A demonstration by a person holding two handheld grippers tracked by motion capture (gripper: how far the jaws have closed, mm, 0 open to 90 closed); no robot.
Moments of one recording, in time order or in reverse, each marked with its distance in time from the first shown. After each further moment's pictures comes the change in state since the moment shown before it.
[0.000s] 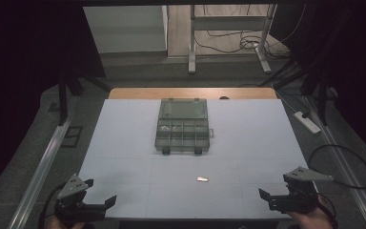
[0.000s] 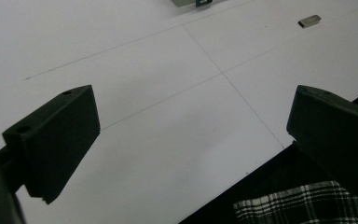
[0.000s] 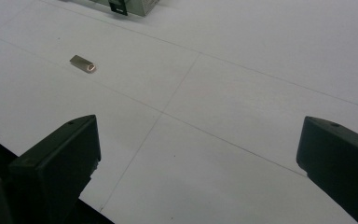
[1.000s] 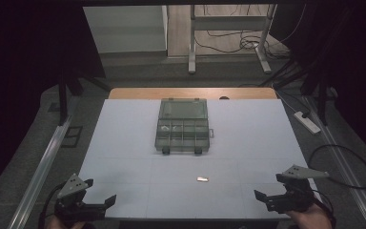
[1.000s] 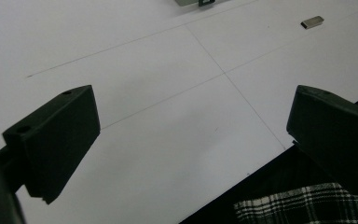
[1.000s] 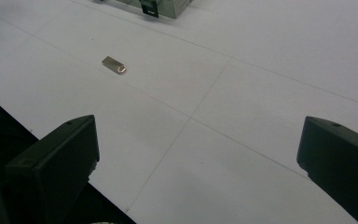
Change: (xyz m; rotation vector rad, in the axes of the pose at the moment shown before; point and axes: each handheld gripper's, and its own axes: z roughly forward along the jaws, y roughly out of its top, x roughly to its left) left arm 0.001 0.000 0.000 0.001 0.006 -0.012; right arm 0.003 0.006 0.005 0.006 0.114 -0.011
